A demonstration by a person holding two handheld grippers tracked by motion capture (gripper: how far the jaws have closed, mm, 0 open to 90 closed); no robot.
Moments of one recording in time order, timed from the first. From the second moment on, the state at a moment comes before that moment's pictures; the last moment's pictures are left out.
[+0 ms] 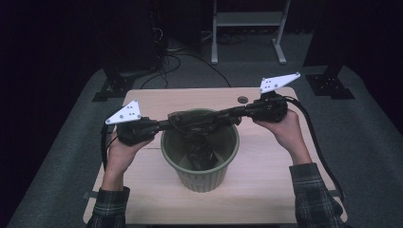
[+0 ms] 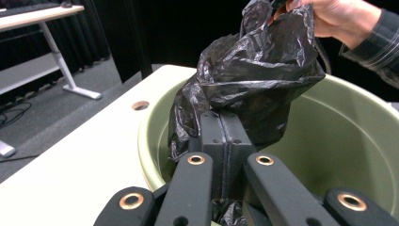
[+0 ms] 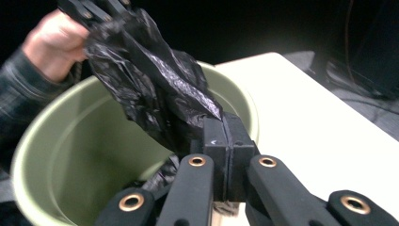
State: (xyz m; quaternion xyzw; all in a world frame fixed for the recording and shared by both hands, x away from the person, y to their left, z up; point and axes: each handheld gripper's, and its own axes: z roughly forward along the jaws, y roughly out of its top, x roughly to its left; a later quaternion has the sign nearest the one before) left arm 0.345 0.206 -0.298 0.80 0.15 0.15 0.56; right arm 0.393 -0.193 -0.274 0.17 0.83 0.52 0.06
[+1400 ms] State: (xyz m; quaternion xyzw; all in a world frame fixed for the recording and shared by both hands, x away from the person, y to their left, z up) left arm 0.350 0.221 -0.302 0.79 0.18 0.15 0.56; right arm 0.367 -0.178 -0.269 0.13 0.82 0.55 0.06
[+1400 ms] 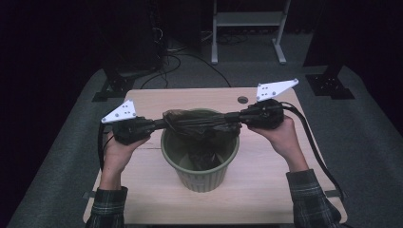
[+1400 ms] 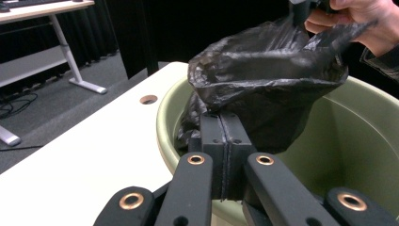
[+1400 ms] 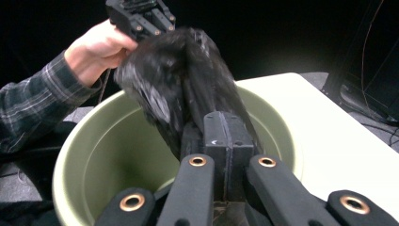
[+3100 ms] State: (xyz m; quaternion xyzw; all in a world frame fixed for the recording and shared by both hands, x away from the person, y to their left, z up) left arm 0.359 0.266 -0.314 0.79 0.27 0.20 0.51; right arm 0.353 -0.286 -0.314 0.25 0.81 0.52 0.10
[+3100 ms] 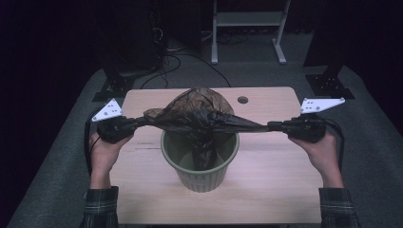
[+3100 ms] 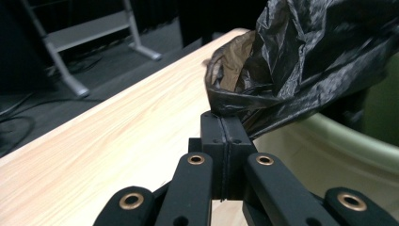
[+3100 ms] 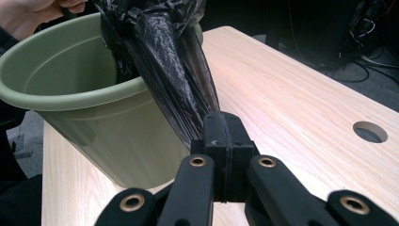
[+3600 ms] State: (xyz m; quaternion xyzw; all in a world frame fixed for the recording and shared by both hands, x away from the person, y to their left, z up) left arm 0.360 0.269 -0.314 0.76 0.23 0.14 0.59; right arm 0.351 -0.285 -0.291 0.23 0.78 0.57 0.11
